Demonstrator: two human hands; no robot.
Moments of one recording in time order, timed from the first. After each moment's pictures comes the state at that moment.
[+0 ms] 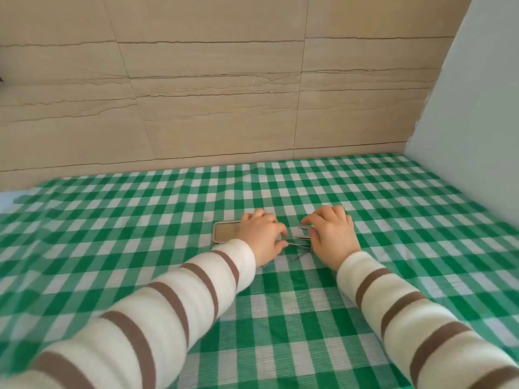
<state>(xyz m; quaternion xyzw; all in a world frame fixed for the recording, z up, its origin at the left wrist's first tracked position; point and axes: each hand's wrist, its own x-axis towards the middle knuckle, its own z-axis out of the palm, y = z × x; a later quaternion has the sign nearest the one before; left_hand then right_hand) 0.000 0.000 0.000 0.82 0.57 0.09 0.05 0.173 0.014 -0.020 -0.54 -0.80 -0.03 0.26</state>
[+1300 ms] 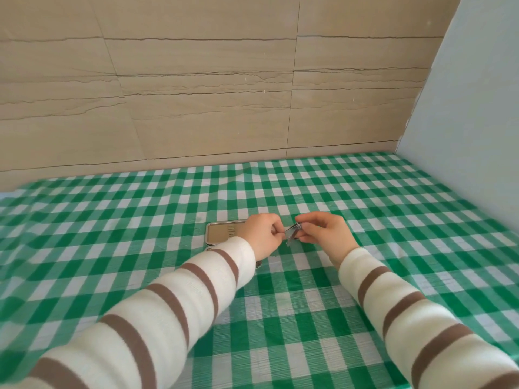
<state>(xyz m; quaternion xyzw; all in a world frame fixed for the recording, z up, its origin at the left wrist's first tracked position) 0.011 0.007 0.002 0.72 0.61 0.23 0.23 0.175 0.015 -0.011 -0.50 -0.57 0.48 0.44</state>
